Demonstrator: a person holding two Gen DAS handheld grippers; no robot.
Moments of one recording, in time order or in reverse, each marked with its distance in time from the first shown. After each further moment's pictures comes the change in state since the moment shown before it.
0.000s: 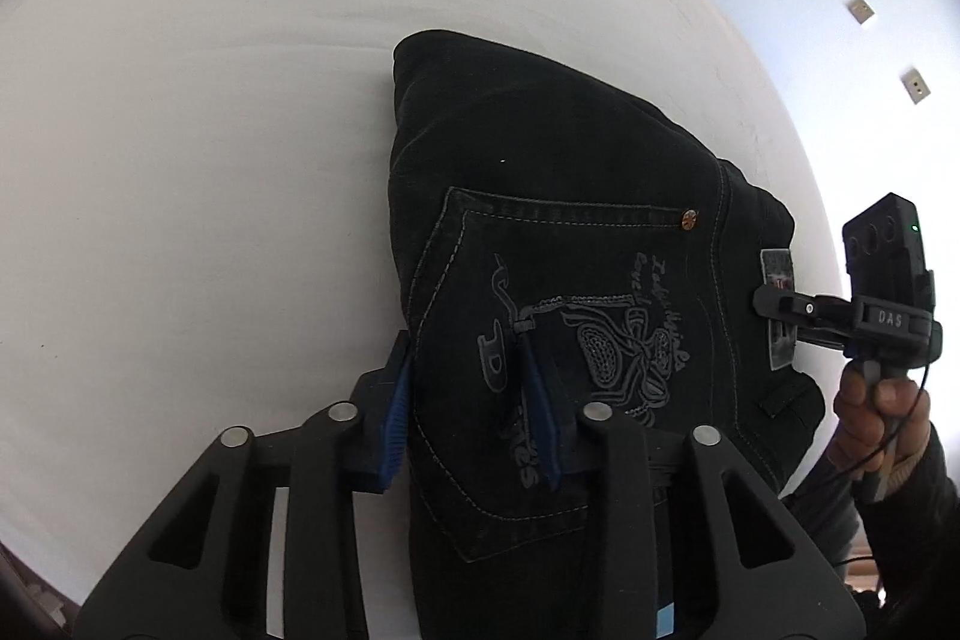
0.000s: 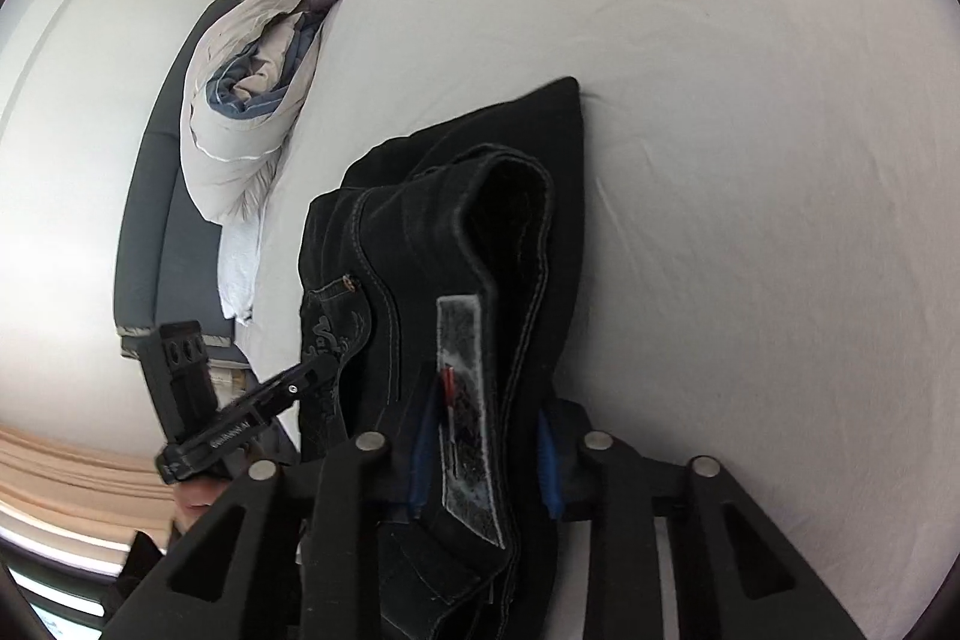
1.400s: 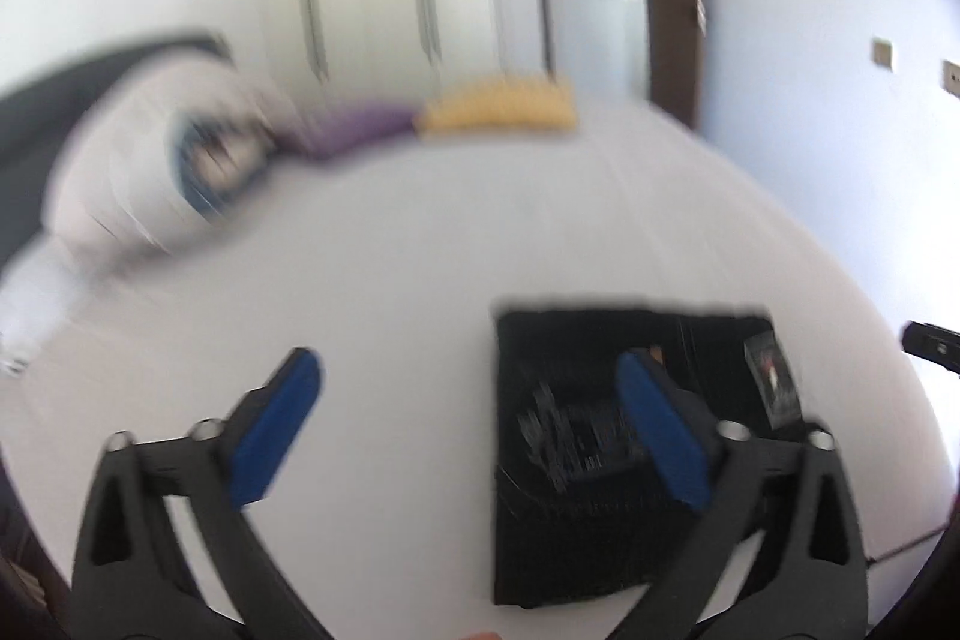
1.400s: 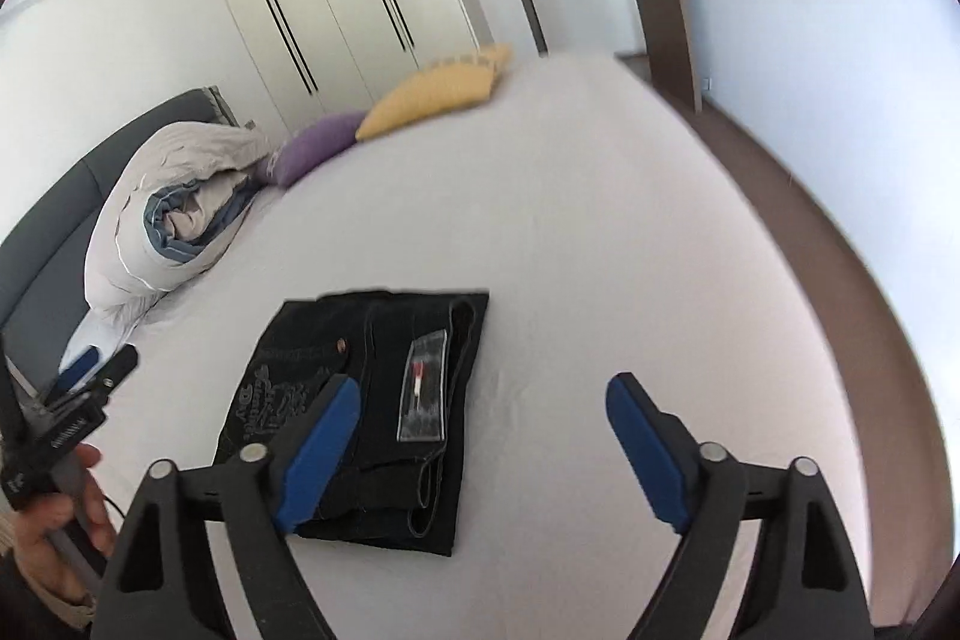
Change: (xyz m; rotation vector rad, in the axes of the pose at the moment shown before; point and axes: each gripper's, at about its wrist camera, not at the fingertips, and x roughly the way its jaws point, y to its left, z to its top) left arm -0.090 -0.150 0.042 0.175 -0.758 0.474; right arm -0.162 0.045 0.035 -0.335 -0.663 -0.455
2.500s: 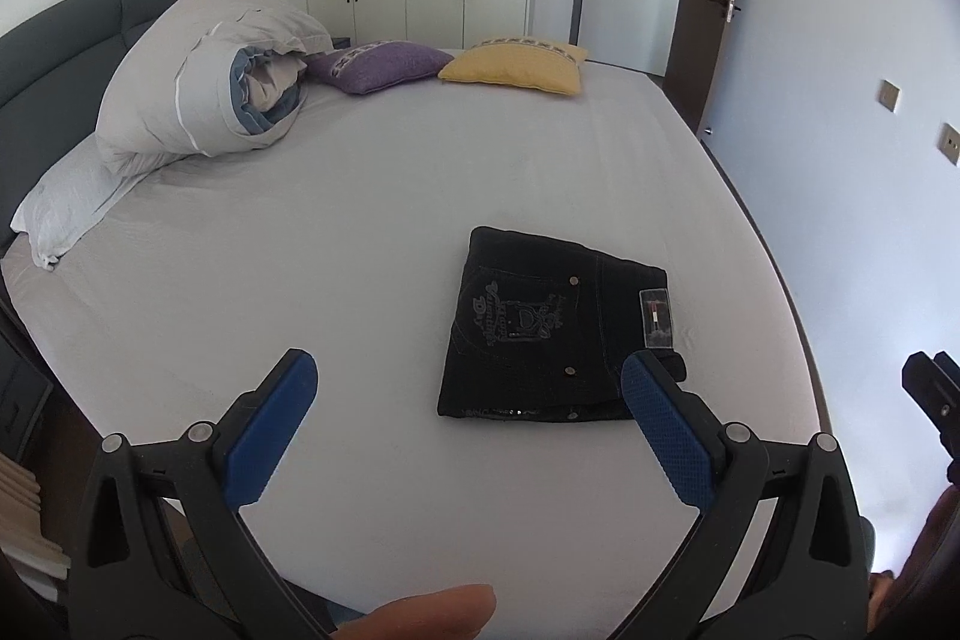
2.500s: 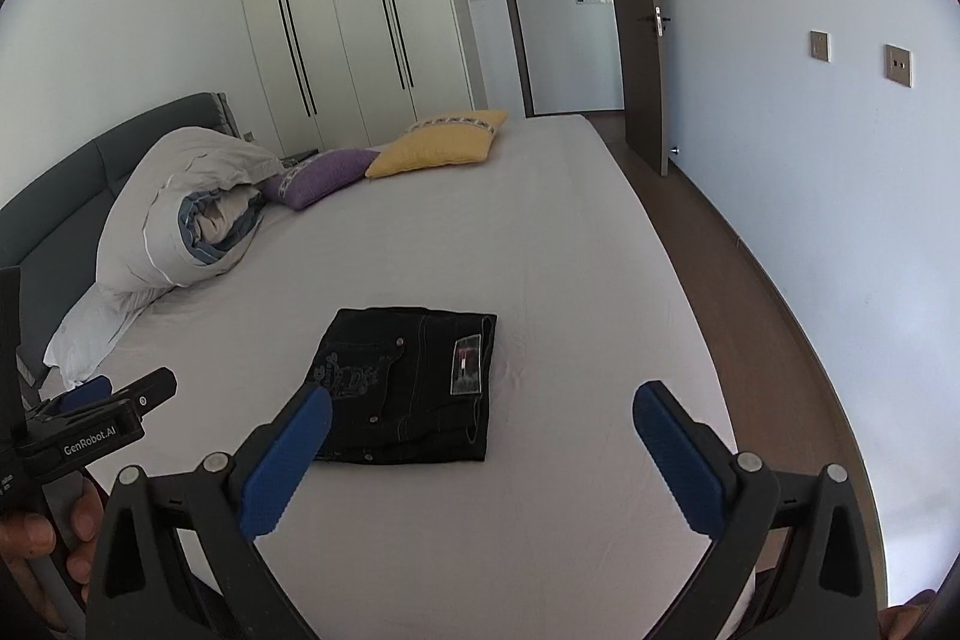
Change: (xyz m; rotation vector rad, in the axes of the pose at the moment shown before) left arm -0.139 -0.001 -0.003 -0.141 0.275 -0.042; right arm -0.156 0.068 -0.002 -0.069 -0.022 -0.105
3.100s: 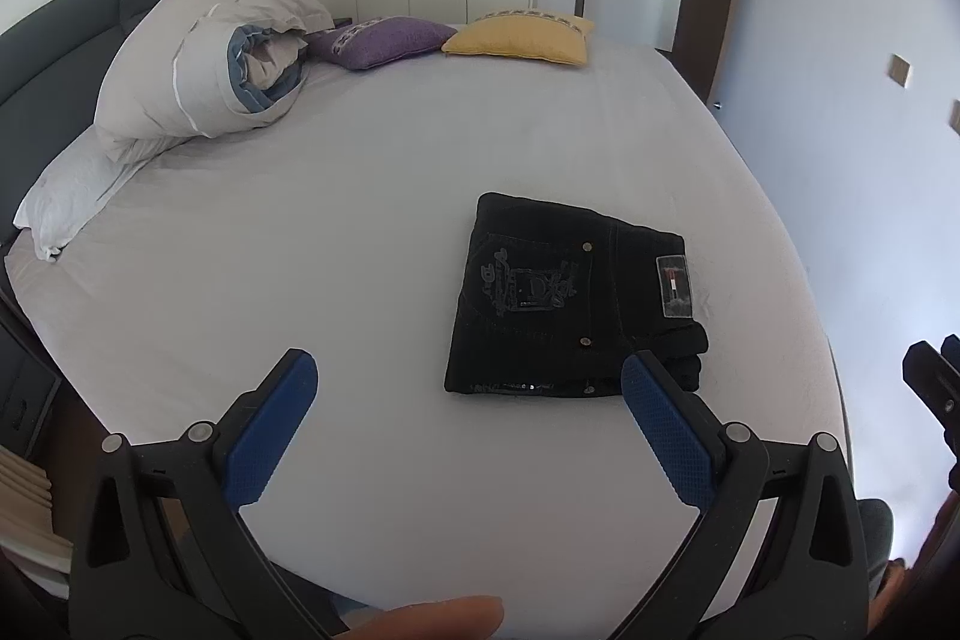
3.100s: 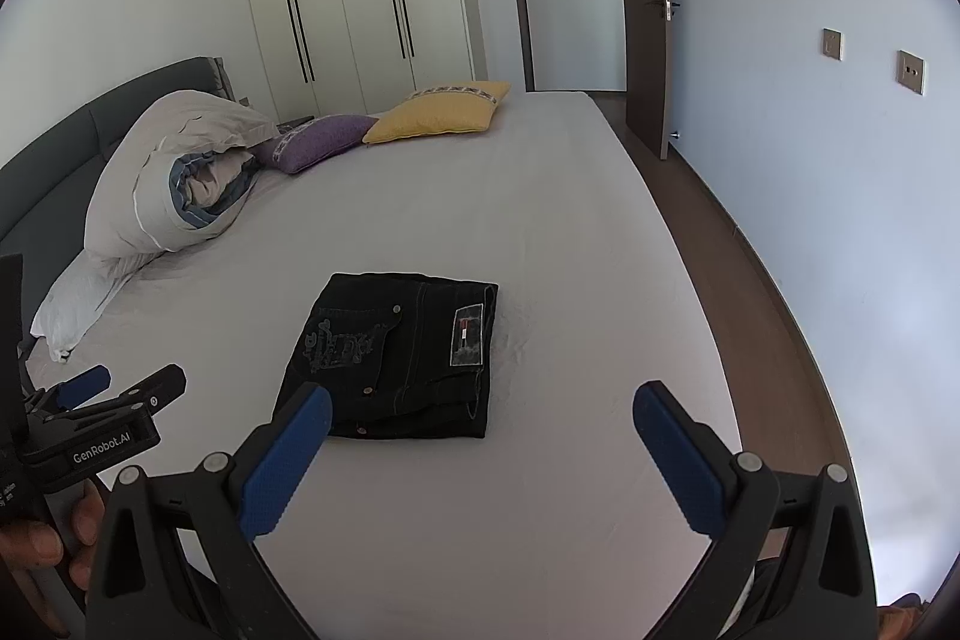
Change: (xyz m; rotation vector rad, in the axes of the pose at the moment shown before) left arm 0.022 0.000 -0.008 0.019 0.054 0.026; right arm 0.009 0.016 -0.003 -0.043 0.061 -0.024
